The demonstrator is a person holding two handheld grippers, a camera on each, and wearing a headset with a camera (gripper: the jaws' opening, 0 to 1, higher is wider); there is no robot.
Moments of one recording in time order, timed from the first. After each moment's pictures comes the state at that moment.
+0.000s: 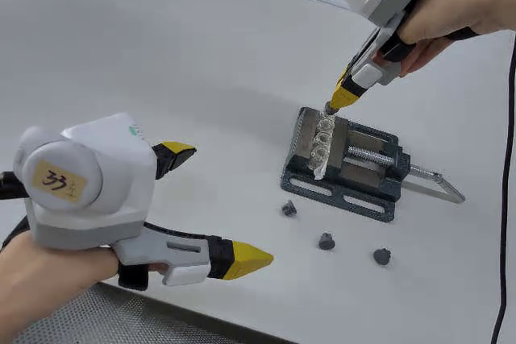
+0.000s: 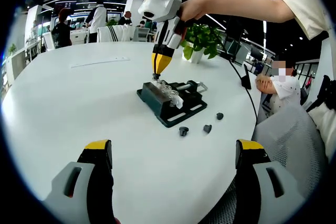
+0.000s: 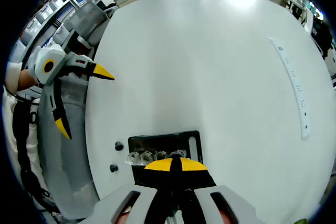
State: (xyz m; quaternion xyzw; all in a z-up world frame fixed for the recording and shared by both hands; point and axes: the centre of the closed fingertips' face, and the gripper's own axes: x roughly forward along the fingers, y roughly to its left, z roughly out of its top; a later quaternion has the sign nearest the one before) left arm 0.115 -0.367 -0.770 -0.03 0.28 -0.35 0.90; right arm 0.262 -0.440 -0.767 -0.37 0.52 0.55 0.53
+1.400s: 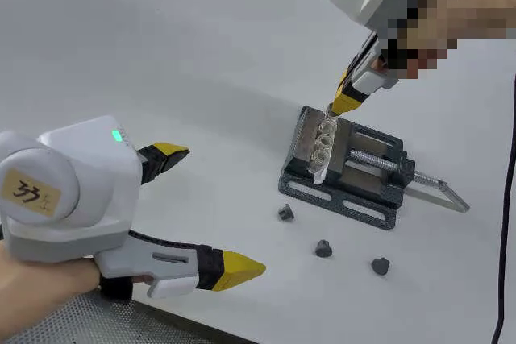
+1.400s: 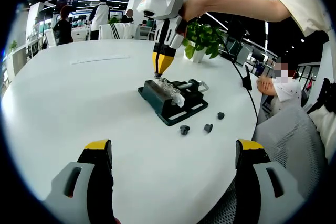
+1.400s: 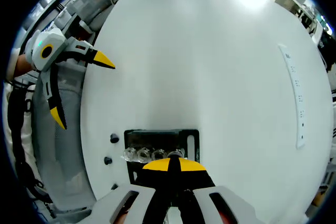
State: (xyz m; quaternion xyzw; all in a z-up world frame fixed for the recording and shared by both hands) left arm 0.116 -0.367 -0.774 -0.04 0.28 -0.34 0.90; right arm 0.263 -0.442 -0.773 -0.43 0.51 0.55 0.50
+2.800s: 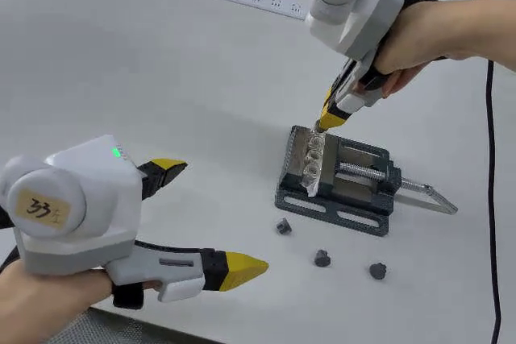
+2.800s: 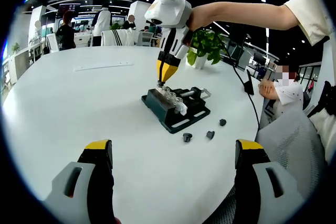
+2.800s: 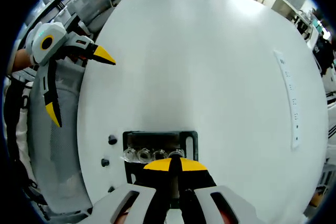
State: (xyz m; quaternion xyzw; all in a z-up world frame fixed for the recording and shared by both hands) left arm 0.123 -0.364 -0.761 -0.04 0.26 -0.33 0.91; right arm 0.262 -0.441 -0.769 -0.43 0.48 0.55 0.53
